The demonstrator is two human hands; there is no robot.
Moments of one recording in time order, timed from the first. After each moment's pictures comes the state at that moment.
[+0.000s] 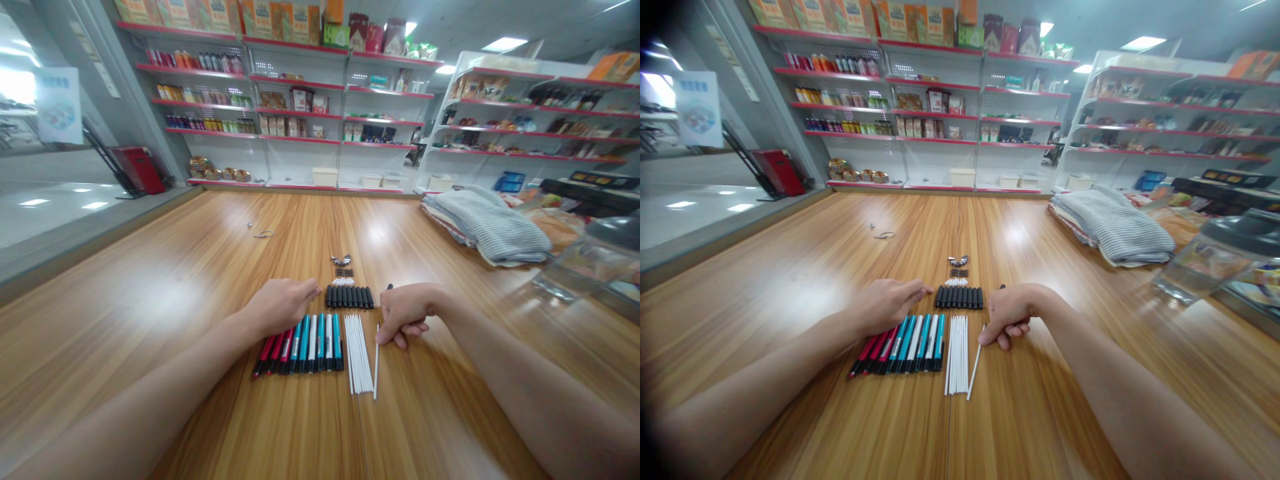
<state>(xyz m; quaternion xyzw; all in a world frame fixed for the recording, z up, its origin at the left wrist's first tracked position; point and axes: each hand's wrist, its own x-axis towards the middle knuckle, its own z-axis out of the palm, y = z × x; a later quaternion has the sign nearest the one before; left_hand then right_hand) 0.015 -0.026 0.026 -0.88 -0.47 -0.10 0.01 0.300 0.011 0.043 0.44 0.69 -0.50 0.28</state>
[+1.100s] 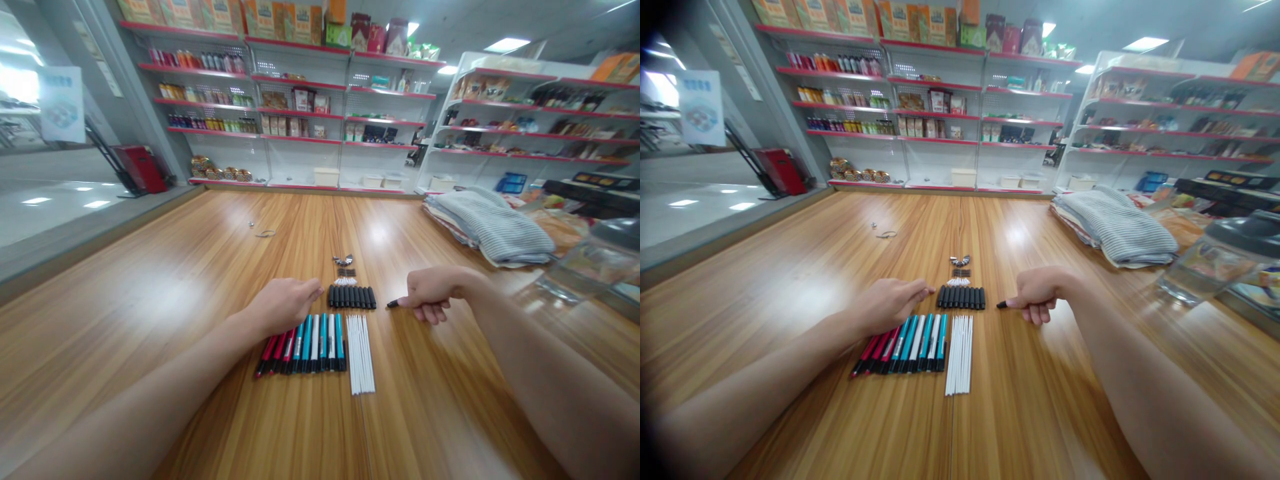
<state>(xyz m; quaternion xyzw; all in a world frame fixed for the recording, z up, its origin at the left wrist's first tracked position) 0.016 -0.026 0.026 -0.88 -0.47 -0.08 0.02 0.337 0.026 0.063 0.56 0.67 -0.42 0.26</state>
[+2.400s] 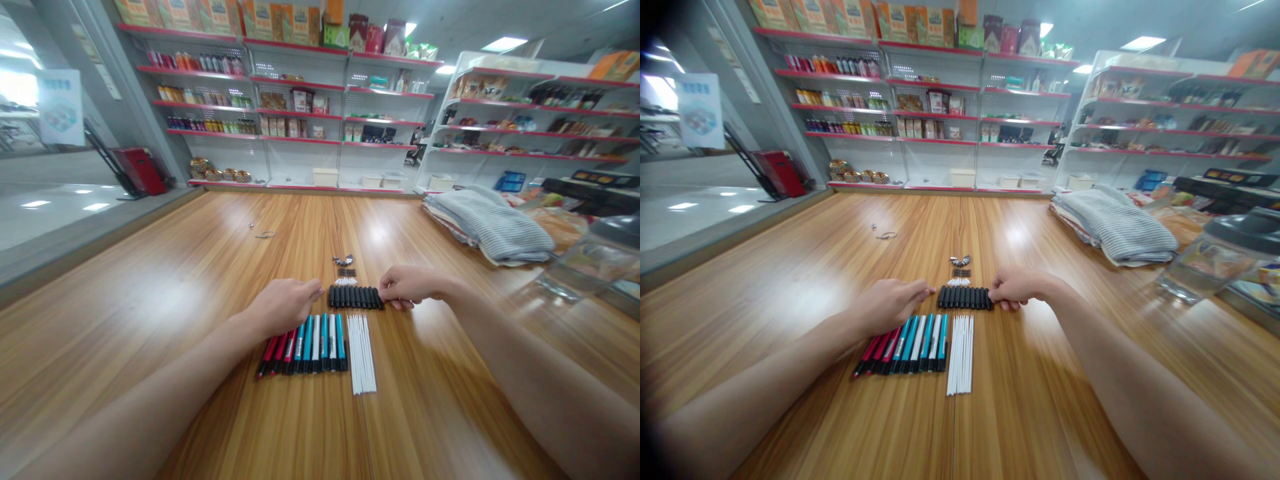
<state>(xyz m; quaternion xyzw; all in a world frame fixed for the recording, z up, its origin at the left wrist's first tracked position) 0.015 -0.025 0.025 -0.88 -0.46 -0.08 0.03 0.311 0.025 0.049 0.53 0.74 -0.41 0.07</state>
